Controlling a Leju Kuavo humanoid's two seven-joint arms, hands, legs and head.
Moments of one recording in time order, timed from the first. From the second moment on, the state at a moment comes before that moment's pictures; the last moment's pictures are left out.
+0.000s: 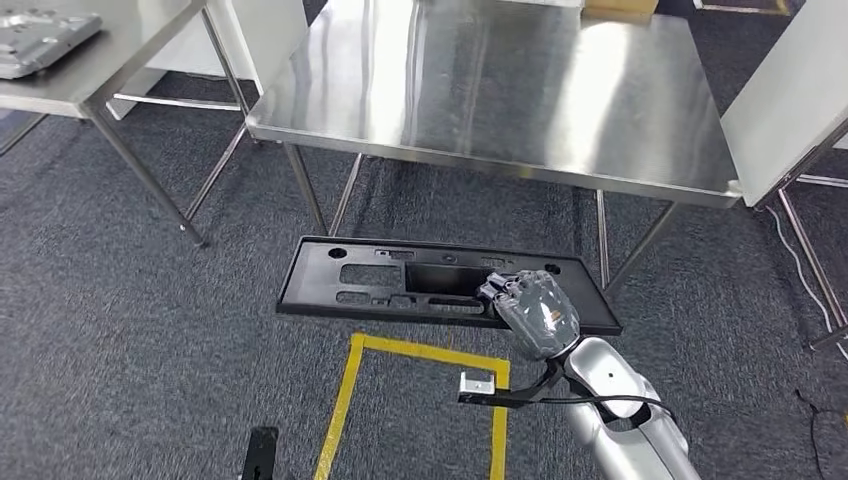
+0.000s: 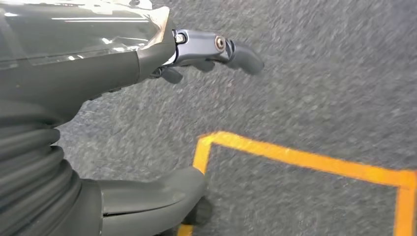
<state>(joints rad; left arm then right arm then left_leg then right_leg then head) -0.20 -0.22 0.34 -0.28 -0.28 0.54 -0.37 -0.30 -0.15 0.47 -1.40 1.14 -0.37 -0.36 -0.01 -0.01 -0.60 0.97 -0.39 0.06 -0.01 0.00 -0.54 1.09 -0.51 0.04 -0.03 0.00</state>
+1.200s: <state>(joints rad) -0.19 -0.22 0.34 -0.28 -0.27 0.54 -0.39 -0.30 -0.13 0.49 -1.37 1.18 -0.36 -0.34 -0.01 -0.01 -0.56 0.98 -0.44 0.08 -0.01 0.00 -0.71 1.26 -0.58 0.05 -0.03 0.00</state>
